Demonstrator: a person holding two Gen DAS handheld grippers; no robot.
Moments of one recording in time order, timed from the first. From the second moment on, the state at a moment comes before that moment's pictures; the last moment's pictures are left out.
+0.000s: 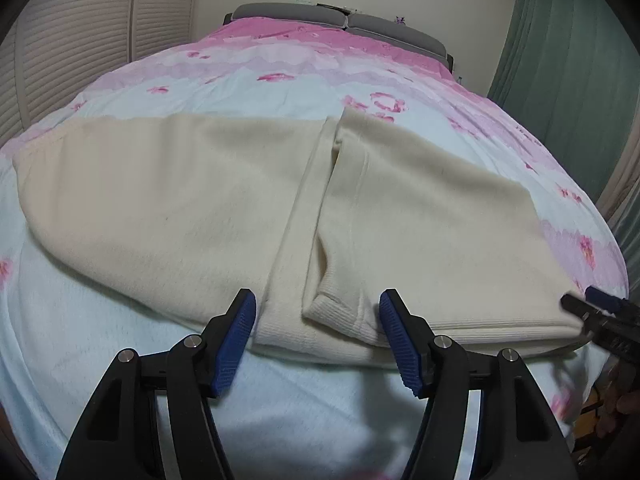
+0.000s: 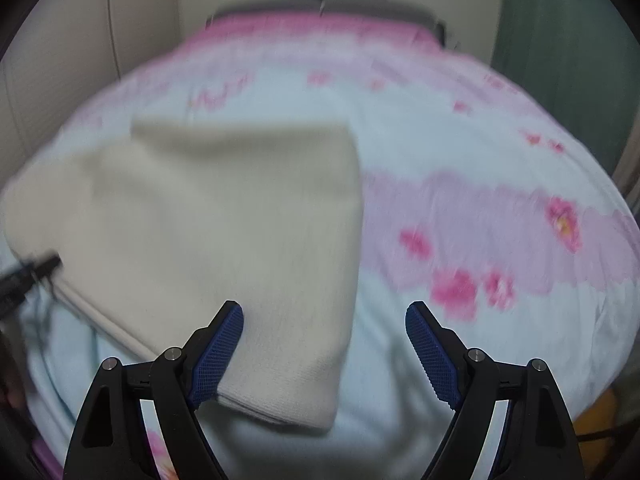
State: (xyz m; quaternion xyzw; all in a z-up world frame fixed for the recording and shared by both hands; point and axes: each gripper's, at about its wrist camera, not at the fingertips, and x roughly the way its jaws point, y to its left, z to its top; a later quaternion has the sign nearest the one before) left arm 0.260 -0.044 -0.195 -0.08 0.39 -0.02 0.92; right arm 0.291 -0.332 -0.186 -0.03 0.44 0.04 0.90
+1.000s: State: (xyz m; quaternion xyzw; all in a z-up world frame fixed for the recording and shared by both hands) left arm 0.476 -0.308 -0.178 0.28 0.44 -0.48 0.70; right arm 0.237 -0.366 -0.207 0.33 0.38 -0.09 0.86
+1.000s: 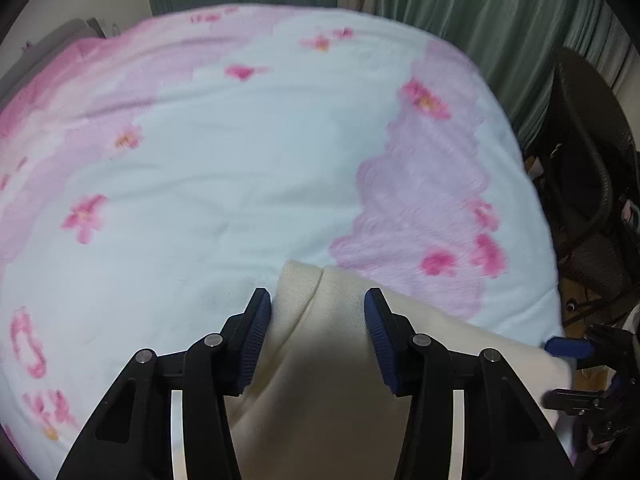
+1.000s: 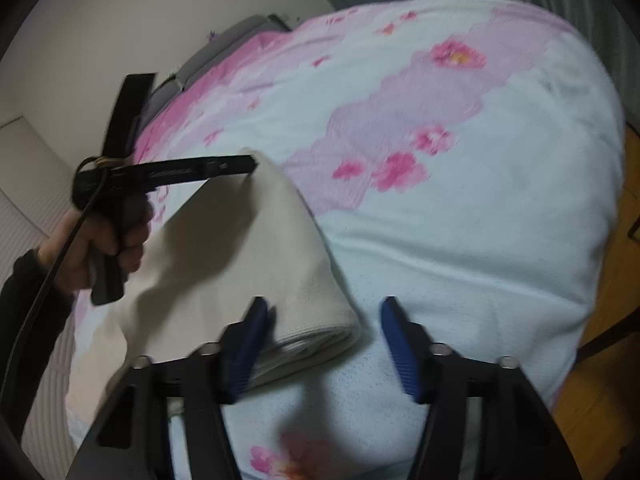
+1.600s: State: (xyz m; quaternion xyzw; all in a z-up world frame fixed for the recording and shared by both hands) left arm 0.445 -0.272 -0.137 0.22 0.36 -0.46 0.78; right arm 0.219 -0.329 -0.143 0.18 0.31 -0.12 0.93
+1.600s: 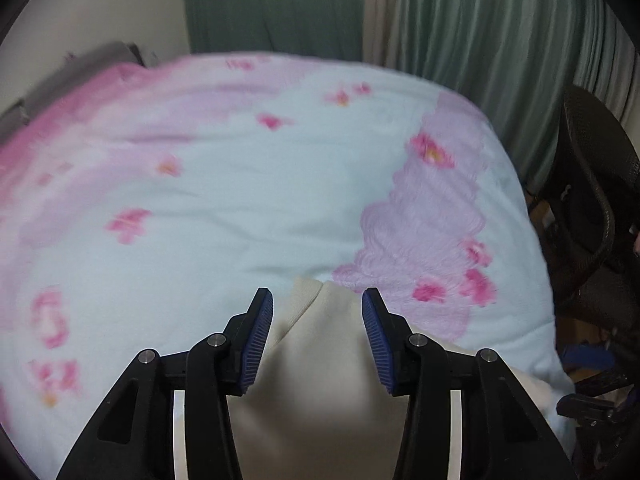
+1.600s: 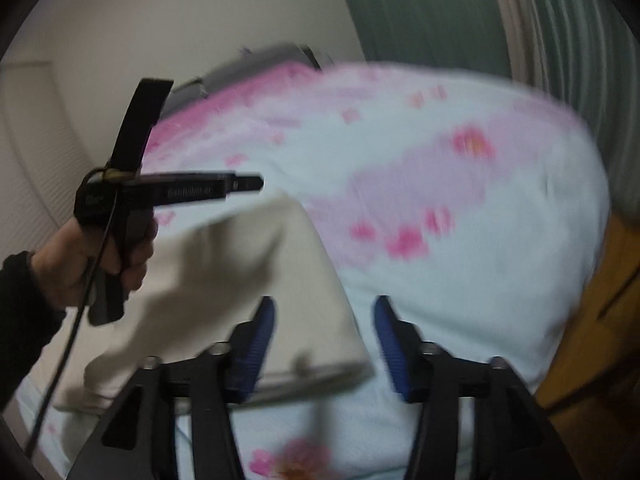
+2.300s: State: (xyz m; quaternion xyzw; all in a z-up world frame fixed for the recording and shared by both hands) left arm 0.265 0.161 -0.074 0.02 0.32 0.00 0.95; right arm 0.250 -0.081 -0.076 0.05 0.24 0.11 0.96
